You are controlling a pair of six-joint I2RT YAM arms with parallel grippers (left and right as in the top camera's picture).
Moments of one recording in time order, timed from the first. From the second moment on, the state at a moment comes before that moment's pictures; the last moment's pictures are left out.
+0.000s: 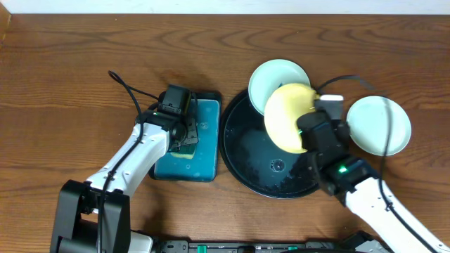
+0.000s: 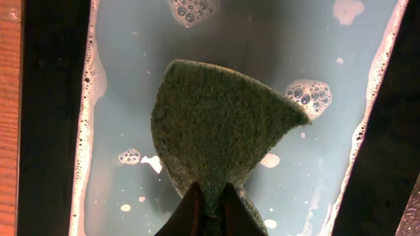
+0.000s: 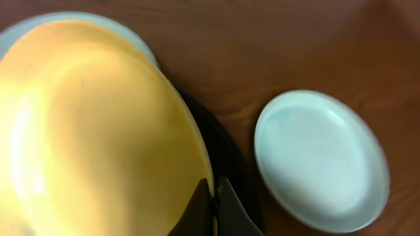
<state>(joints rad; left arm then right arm) -0.28 1.58 0.94 -0.65 -0.04 -0.41 0.50 1.17 0.72 -0.37 0.65 0.33</state>
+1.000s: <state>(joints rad) -0.28 1.58 0.94 -0.65 -0.04 -0.40 -0.46 1.34 0.72 -0.36 0.13 0.67</state>
